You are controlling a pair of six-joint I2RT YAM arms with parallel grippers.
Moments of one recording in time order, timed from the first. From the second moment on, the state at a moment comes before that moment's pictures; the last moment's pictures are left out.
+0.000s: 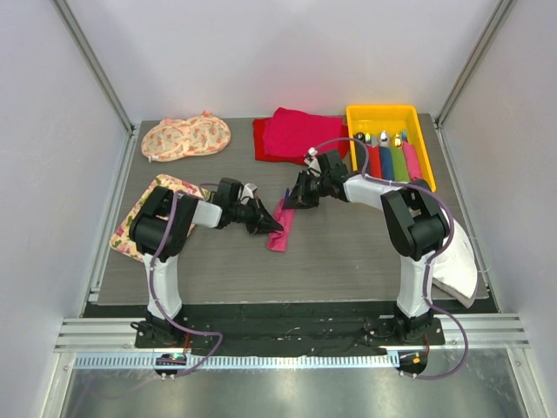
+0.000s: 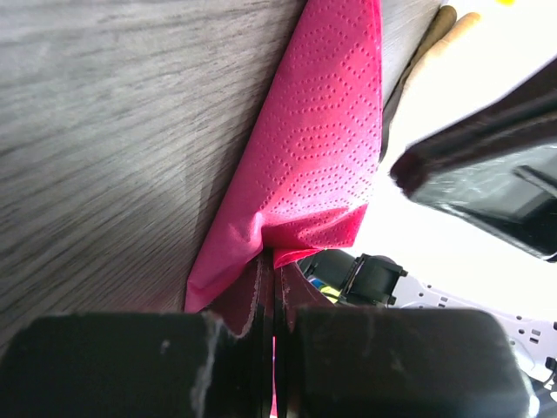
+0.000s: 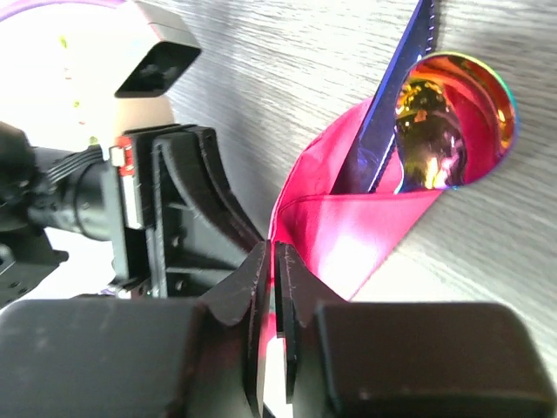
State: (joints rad) left arm -0.37 2.01 0.92 0.27 0.83 -1.04; right arm 0.44 2.00 1.26 -0.10 -0.60 0.67
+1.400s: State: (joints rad) left arm -0.43 1.99 0.96 0.26 0.78 -1.10; right arm 0.42 2.05 1.08 0.18 -0.63 0.87
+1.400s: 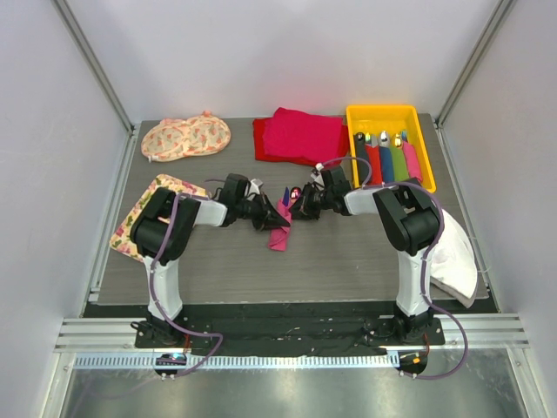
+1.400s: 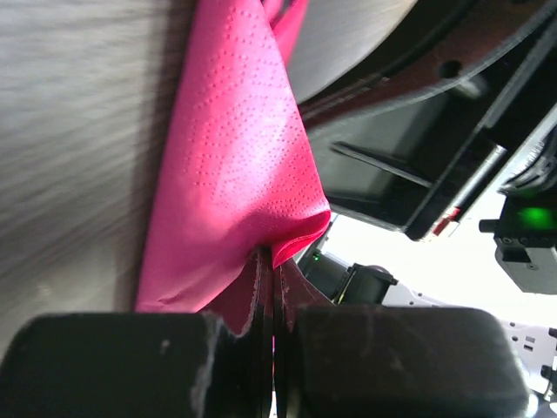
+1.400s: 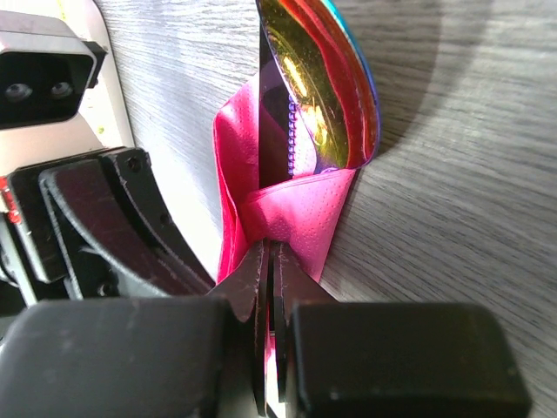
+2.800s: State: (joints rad) left arm -0.44 2.10 0.96 0.43 0.85 -1.04; right arm 0.40 2.05 1.15 0.03 -0.63 0.79
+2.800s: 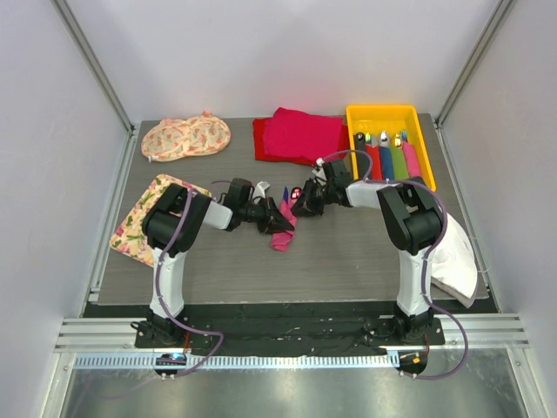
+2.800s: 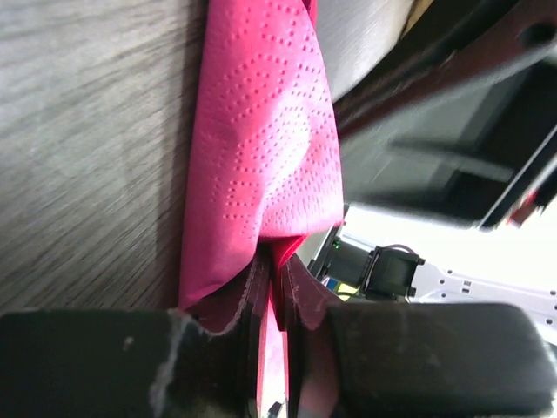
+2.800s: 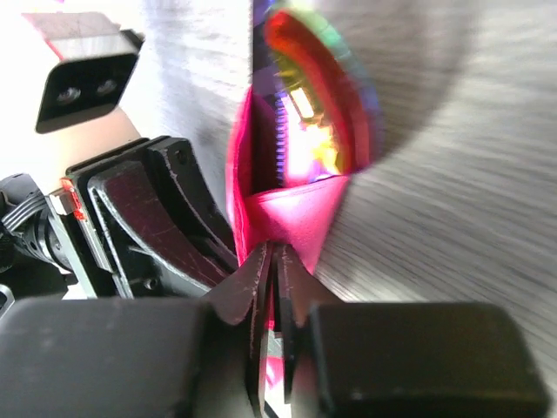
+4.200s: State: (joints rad) left arm -0.44 2.11 0.97 0.54 0.96 -1.05; right arm 0.36 2.00 1.14 -0.25 -0.70 0.65
